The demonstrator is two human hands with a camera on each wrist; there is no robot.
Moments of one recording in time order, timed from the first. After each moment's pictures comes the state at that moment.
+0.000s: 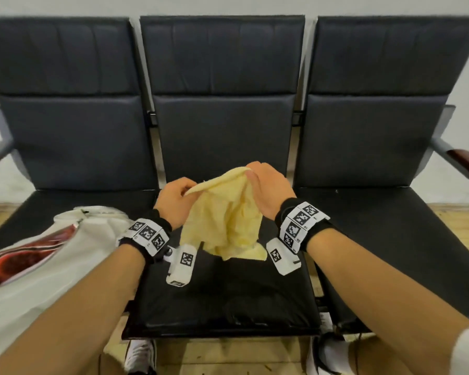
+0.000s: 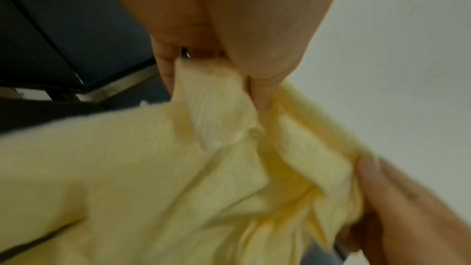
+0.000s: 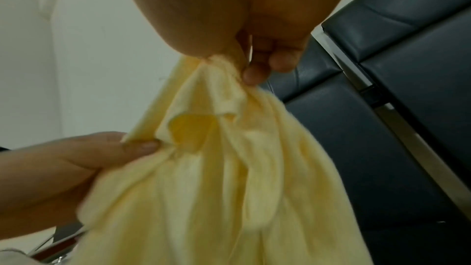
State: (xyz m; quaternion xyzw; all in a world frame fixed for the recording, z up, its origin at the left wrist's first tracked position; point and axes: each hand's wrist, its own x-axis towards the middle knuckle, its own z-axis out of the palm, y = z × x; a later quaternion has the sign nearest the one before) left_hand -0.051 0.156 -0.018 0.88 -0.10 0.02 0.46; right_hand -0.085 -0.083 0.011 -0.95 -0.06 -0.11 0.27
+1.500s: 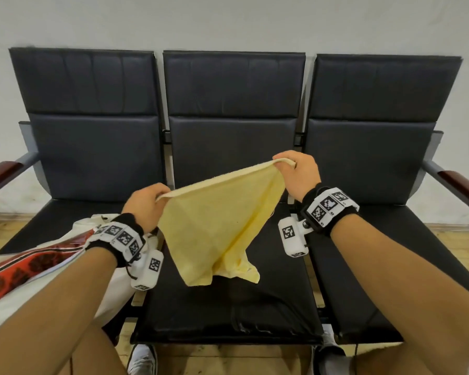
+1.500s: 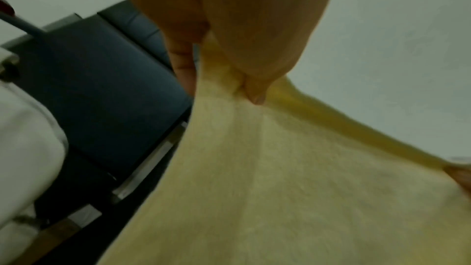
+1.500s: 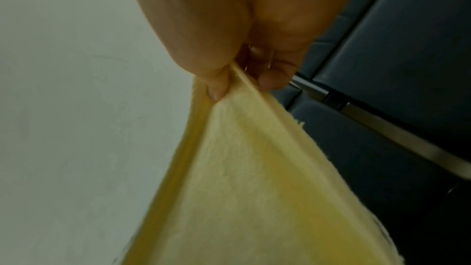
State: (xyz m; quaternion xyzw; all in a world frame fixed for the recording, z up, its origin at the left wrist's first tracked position) left_hand -0.058 0.244 0.014 0.95 -0.11 0.08 0.29; right_hand -0.087 -0.110 0.069 -0.86 0.02 -0.22 0.46
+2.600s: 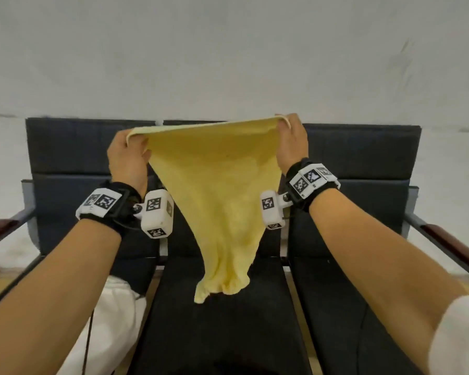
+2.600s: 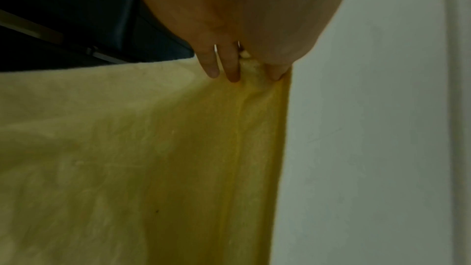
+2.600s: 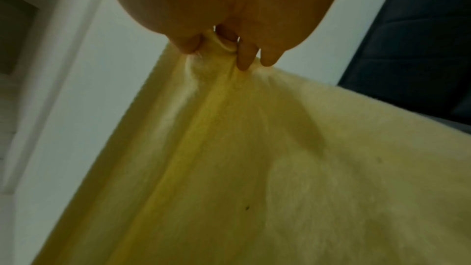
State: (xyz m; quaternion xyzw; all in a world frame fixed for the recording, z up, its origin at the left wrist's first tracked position) left_hand -0.006 0.187 0.218 0.59 -0.03 0.27 0.76; right_hand -0.036 -0.101 0.249 -0.74 -0.02 -0.37 0.56
